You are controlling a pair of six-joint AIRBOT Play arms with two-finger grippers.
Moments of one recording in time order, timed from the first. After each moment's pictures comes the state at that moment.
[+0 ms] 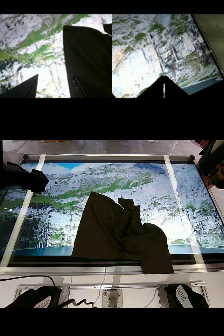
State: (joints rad) left arm -0.27 -1.09 1.78 1.65 -1.41 -1.45; right arm -0.54 -0.86 1.28 -1.57 1.19 1.40
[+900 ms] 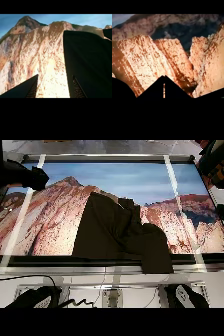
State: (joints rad) left arm -0.27 -1.09 1.78 1.65 -1.37 -1.45; right arm -0.54 -0.93 1.11 -1.42 1.13 1.40
